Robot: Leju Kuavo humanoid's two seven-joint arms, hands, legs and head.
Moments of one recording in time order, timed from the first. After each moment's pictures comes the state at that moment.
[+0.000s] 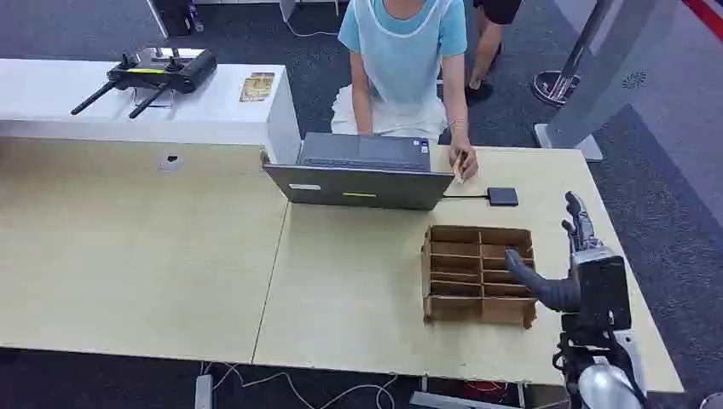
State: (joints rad) left arm -0.10 -0.25 1.26 -0.27 -1.15 0.08 0.02; right arm -0.01 0.07 -0.17 -1.80 0.43 0.08 -0.21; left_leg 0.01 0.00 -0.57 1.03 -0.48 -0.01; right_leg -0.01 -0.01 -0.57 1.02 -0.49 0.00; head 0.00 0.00
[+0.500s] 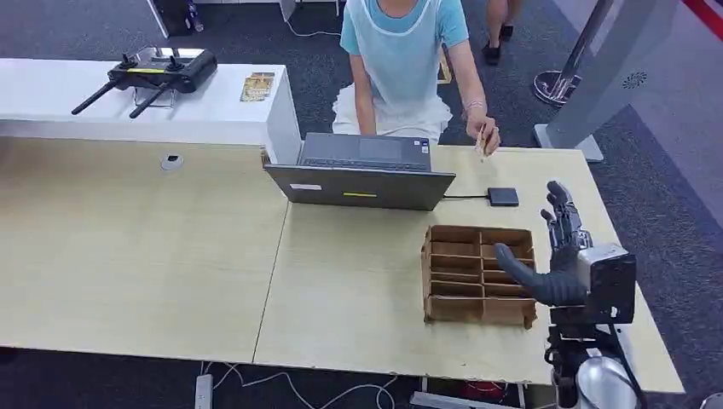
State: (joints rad) left arm -0.10 -0.24 1.26 -0.27 -1.15 0.07 0.02; right arm -0.03 0.11 -0.17 -1.78 0.28 0.17 -0.25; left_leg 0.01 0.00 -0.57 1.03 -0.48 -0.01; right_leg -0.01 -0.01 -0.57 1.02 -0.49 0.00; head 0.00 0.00
